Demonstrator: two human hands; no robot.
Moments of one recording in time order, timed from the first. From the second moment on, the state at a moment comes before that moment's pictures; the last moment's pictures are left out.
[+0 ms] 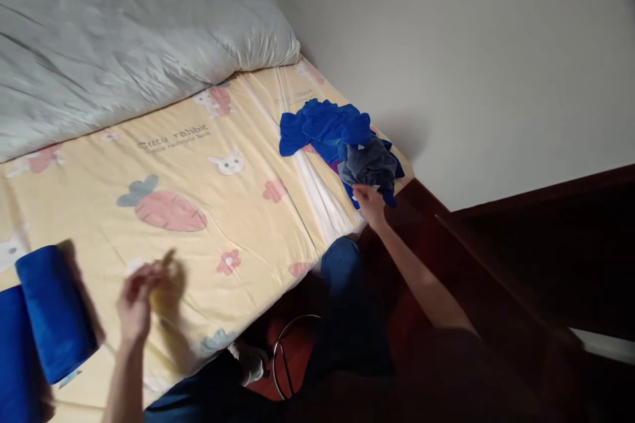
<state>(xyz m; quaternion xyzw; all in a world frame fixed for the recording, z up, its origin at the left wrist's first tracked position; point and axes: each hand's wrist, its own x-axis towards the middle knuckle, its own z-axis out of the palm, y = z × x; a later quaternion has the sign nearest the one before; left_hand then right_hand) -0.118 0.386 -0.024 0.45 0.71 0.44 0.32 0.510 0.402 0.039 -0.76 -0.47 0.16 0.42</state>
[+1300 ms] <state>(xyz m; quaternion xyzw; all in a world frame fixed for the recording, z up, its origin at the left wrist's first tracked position) 0.128 0.109 0.140 0.54 0.52 0.56 0.34 0.301 0.199 0.211 -0.36 -0.59 0.55 0.46</state>
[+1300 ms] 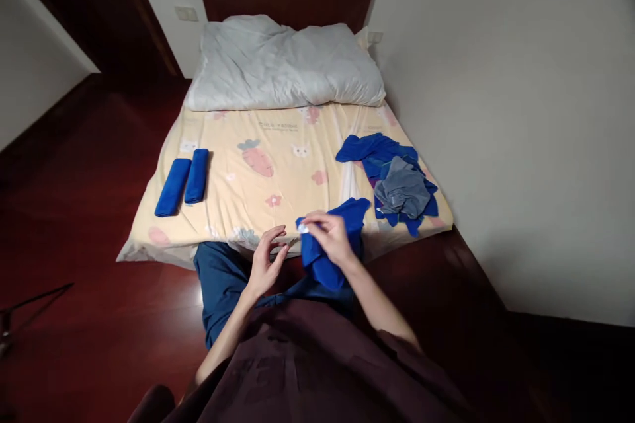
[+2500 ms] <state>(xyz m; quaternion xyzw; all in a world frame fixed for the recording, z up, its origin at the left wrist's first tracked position) 0.102 0.083 0.099 0.62 0.53 0.43 0.40 0.359 0.147 0.133 -0.55 -0.53 0.48 0.44</state>
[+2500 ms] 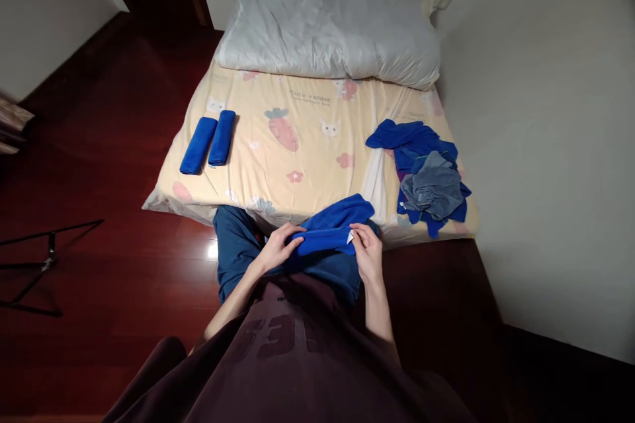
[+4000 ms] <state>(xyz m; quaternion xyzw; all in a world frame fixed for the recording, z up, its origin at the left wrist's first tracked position) 0.056 0.105 0.013 0.51 0.70 0.48 0.13 0.388 0.127 0.155 -0.33 -0.45 0.66 0.50</state>
